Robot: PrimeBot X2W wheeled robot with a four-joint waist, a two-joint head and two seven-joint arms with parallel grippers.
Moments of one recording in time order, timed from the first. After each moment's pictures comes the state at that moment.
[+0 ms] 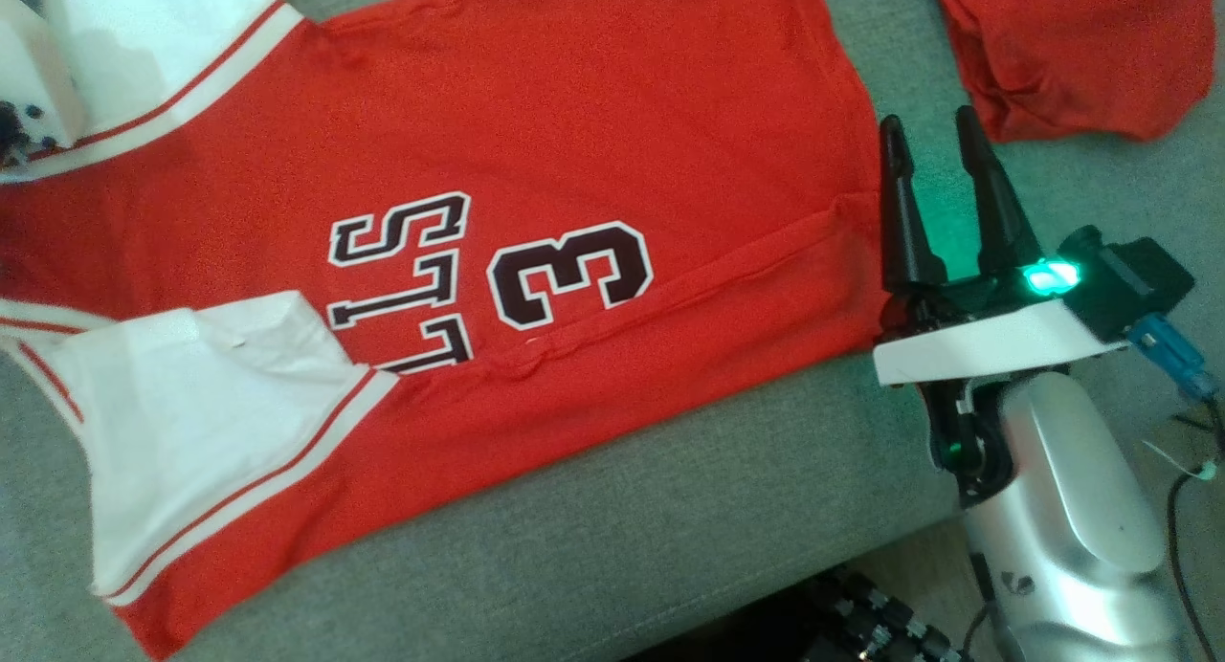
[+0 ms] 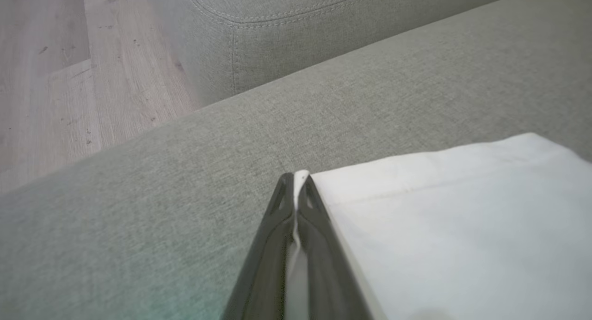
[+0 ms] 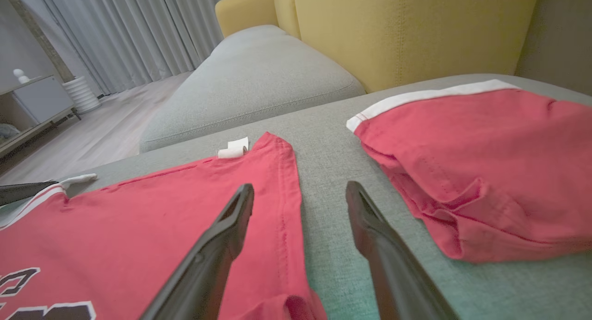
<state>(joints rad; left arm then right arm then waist) -1.15 0.60 -0.71 0.82 -0.72 -0.13 0.26 -0.38 -0.05 0.18 0.25 0.36 0.13 -0.25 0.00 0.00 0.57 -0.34</state>
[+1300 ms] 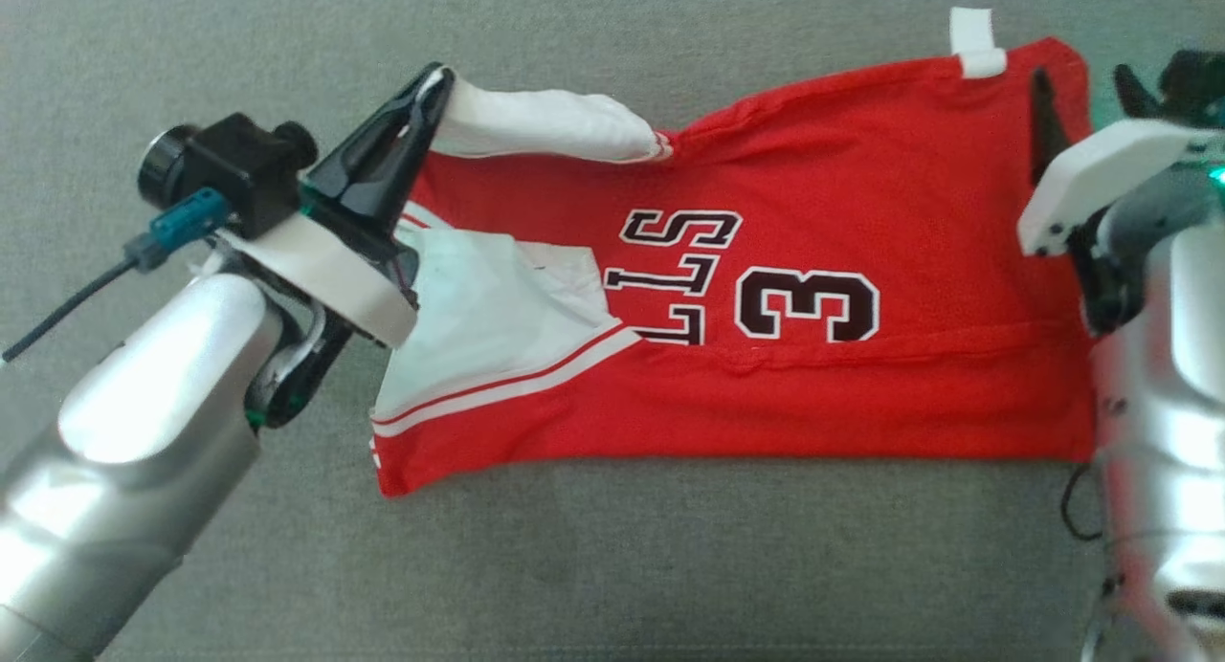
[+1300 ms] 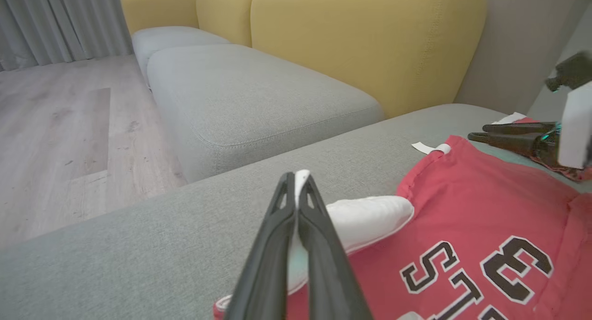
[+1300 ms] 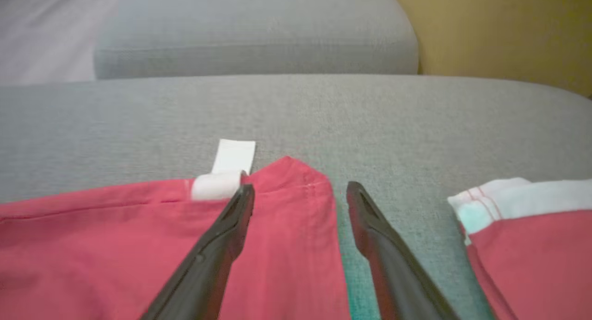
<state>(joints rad) -0.84 0.52 -0.90 0.28 -0.76 -0.04 -0.13 -0.70 -0.08 -0.21 0.61 -0.10 0.13 0.20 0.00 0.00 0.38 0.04</state>
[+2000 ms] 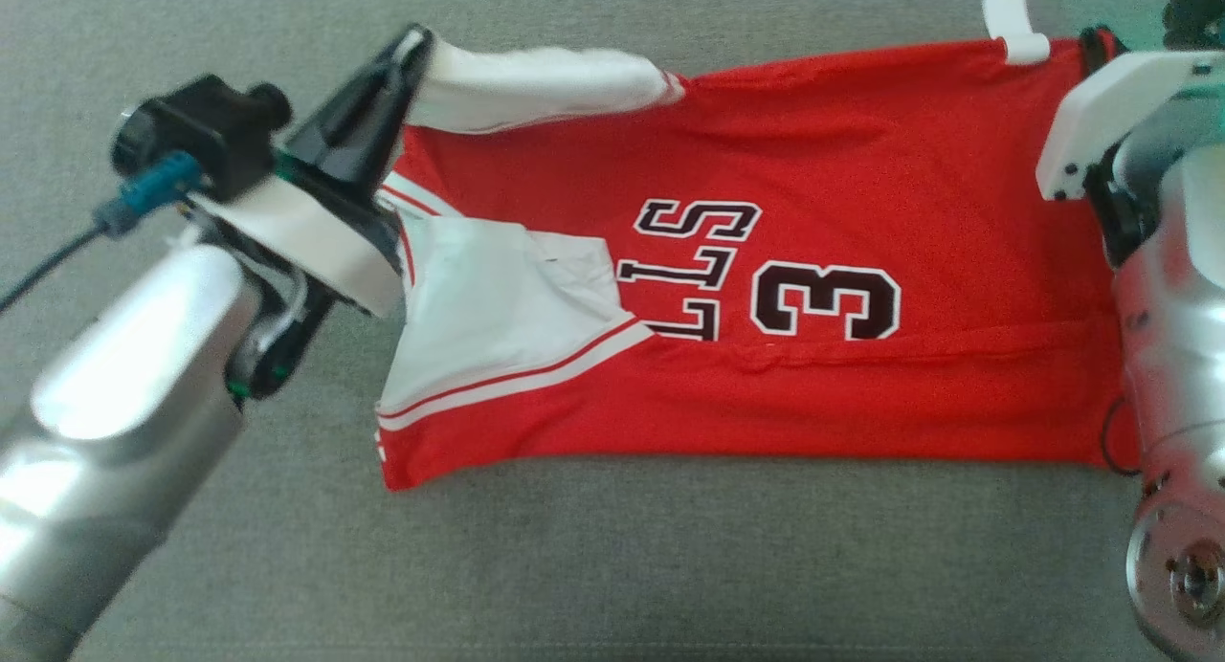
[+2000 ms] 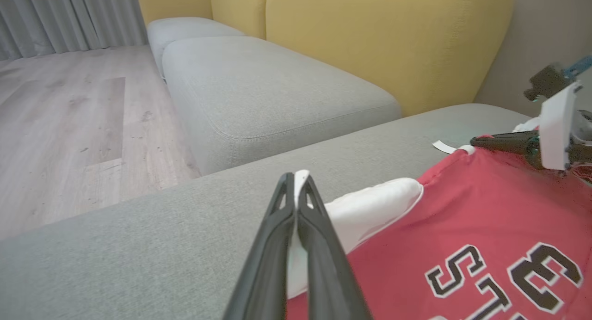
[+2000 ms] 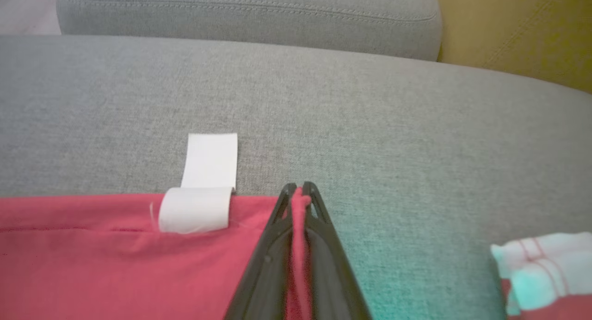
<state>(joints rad) -0.86 0.53 -0.88 0.27 -0.79 -0.02 -0.10 -0.96 -0.15 -0.26 1.00 -0.26 0.13 0.15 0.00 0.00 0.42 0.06</state>
